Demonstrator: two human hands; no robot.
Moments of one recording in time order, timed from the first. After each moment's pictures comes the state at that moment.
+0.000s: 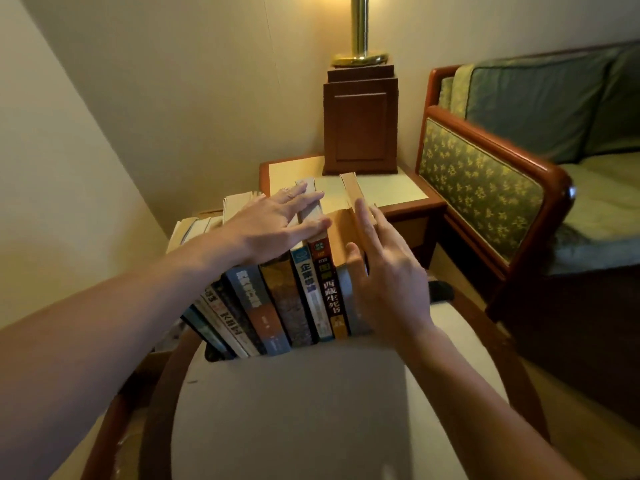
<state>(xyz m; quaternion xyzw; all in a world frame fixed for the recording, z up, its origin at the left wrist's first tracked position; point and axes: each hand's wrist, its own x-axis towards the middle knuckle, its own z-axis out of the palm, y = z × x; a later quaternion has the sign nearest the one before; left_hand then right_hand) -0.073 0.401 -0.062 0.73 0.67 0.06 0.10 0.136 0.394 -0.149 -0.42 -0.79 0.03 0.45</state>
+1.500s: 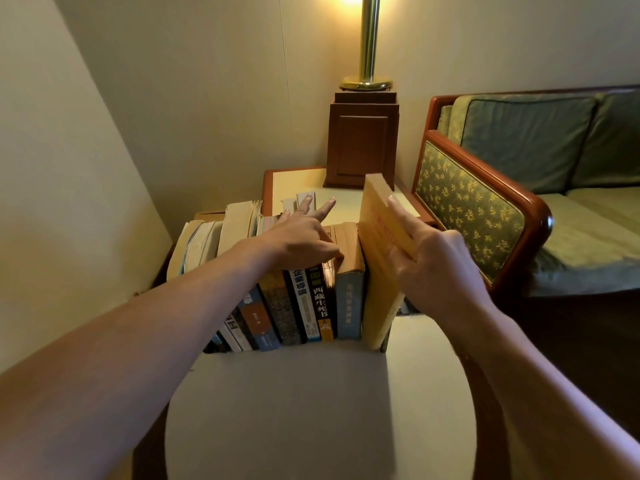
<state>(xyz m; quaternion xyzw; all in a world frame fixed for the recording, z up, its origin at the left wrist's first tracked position) -0.029 0.407 -0.060 0.74 0.65 0.04 0.13 0.206 0.375 -0.059 -0.42 -0.82 0.16 0.35</state>
